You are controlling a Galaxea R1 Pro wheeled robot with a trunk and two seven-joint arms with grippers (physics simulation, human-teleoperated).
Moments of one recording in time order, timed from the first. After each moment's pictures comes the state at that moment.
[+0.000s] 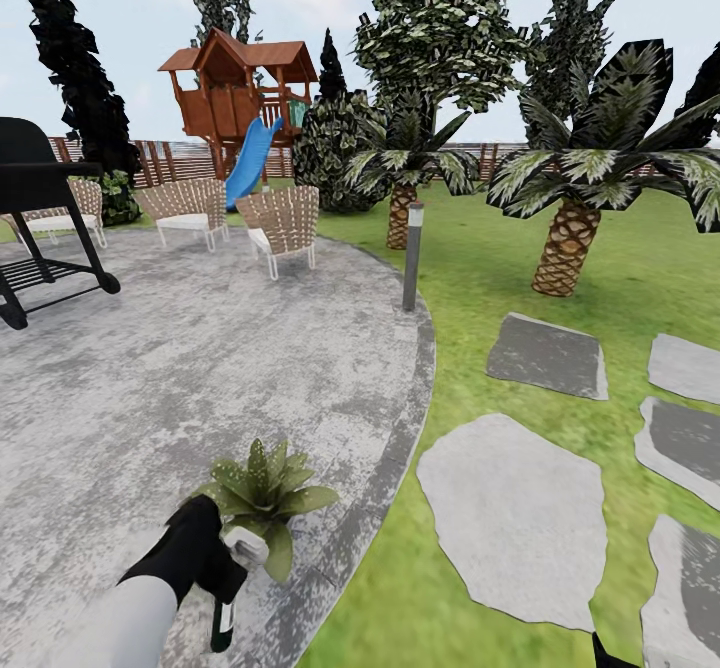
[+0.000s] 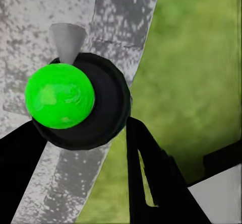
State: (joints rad) left arm -0.64 -0.03 0.30 -0.60 -1.17 0.80 -0.91; right arm -0.31 -0.05 -1.27 -0.53 0.78 -0.44 0.31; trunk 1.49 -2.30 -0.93
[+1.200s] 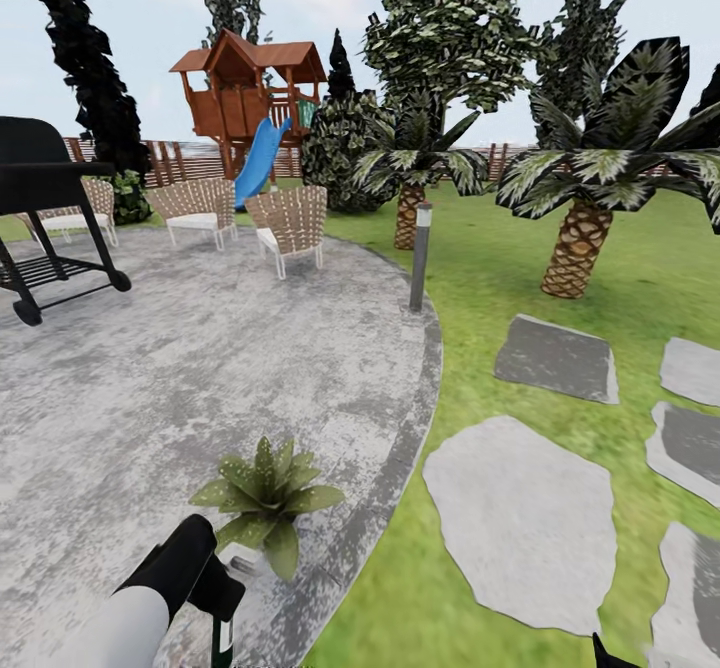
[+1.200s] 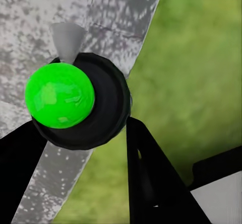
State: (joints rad) left arm -0.64 0.00 0.30 -0.47 -0.97 0.78 -0.73; right arm -0.31 -0.05 -1.27 -0.53 0.78 -0.44 0.31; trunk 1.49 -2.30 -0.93
